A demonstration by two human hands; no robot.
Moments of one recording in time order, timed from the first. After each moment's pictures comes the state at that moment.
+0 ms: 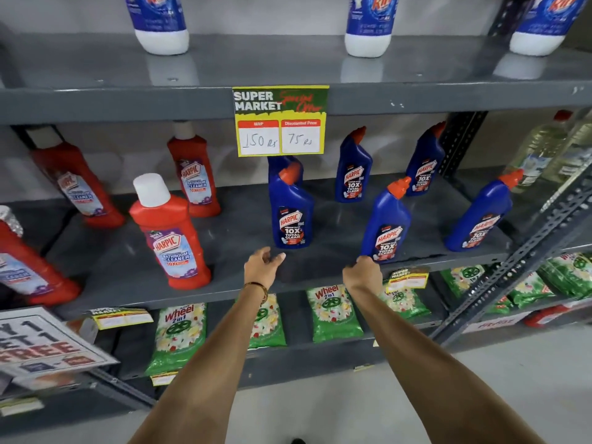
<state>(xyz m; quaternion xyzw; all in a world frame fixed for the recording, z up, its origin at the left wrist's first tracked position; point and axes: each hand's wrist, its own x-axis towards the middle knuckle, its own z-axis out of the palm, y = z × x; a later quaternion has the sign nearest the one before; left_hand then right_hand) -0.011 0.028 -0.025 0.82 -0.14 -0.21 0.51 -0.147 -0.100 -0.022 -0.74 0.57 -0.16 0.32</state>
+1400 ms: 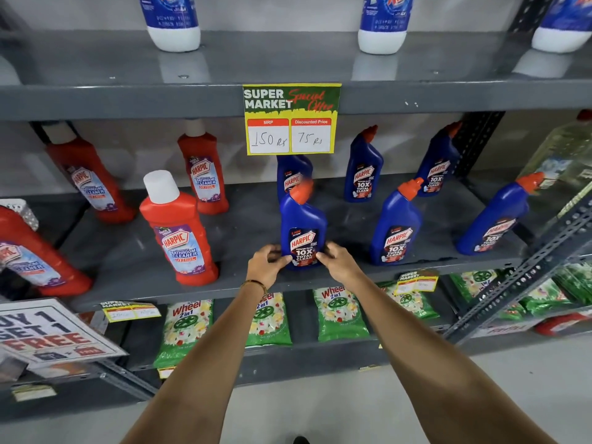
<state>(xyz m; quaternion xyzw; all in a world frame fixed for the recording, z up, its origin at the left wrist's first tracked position) -0.005 0.039 -0.024 0.80 -0.19 -0.24 0.52 -0.100 -0.106 -0.036 -0.78 0.33 -0.09 0.53</state>
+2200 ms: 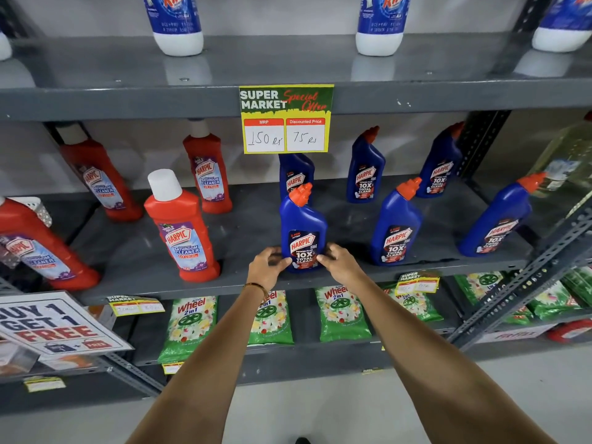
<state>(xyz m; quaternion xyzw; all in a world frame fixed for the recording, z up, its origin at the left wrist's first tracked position) -0.021 0.044 -0.017 0.81 -0.18 -0.23 0.51 -0.108 -0.106 -0.033 -0.79 0.33 -0.07 0.51</state>
